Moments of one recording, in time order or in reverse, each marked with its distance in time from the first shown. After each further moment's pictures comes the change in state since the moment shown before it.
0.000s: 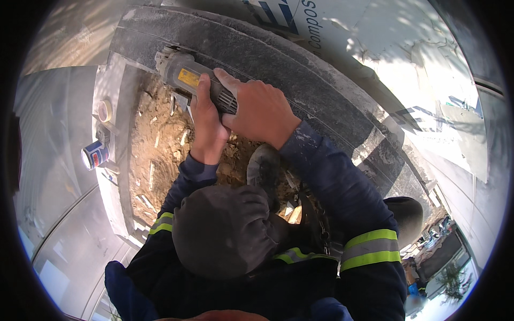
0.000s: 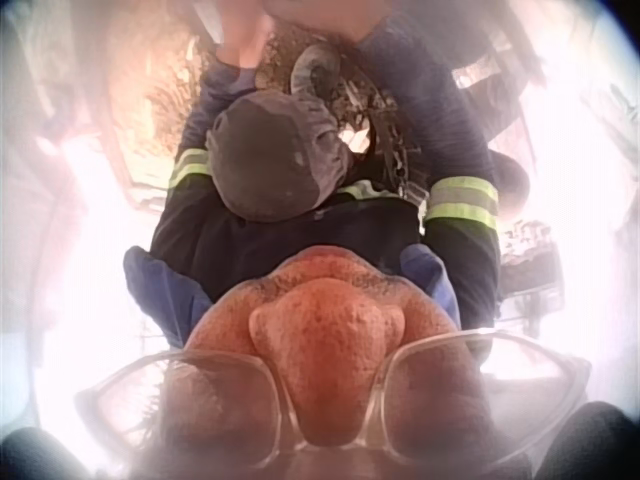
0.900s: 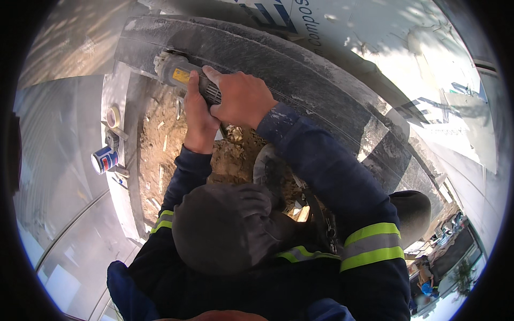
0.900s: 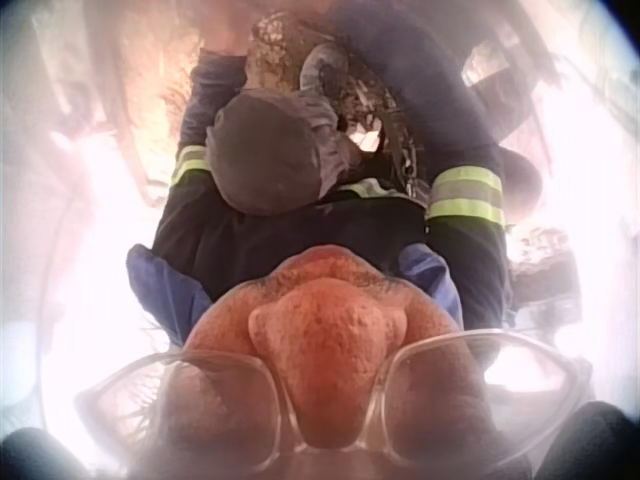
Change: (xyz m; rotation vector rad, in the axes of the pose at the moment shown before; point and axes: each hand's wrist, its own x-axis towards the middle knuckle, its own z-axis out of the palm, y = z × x) left_hand 0.026 0.014 -0.014 0.051 0.015 -0.045; right_hand 0.026 0.000 0.008 0.027 -0.015 -0.022
